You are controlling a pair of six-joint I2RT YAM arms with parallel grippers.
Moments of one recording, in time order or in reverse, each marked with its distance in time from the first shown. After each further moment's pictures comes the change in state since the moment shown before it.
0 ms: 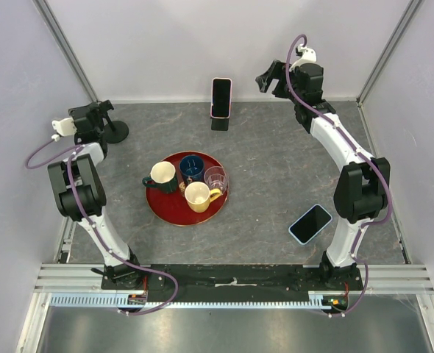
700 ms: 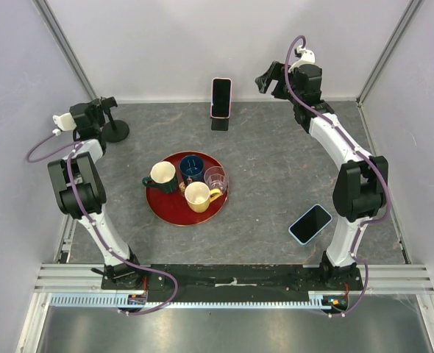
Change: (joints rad) left arm 0.000 0.035 0.063 -0.001 0.079 -0.019; right arm 0.000 0.017 0.000 0.007 -0.001 0.010
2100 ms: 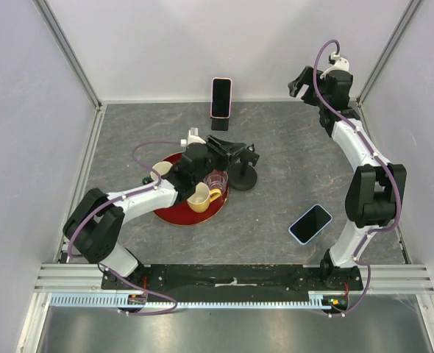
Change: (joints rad) left arm -1.003 -0.423 -0.421 0.025 0.070 -0.077; right arm -0.169 -0.092 -0.137 -0.031 0.032 -0.021
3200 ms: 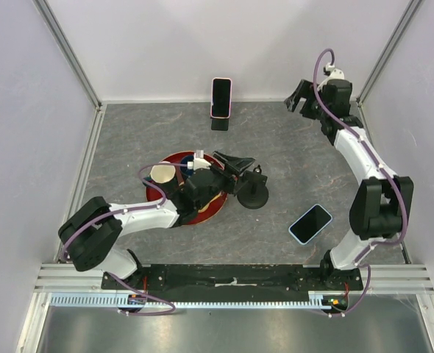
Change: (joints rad) left arm -0.212 -0.051 -0.184 0.158 -0.147 -0.138; right arm 0.000 -0.082 -0.069 -0.128 -0.076 -0.016
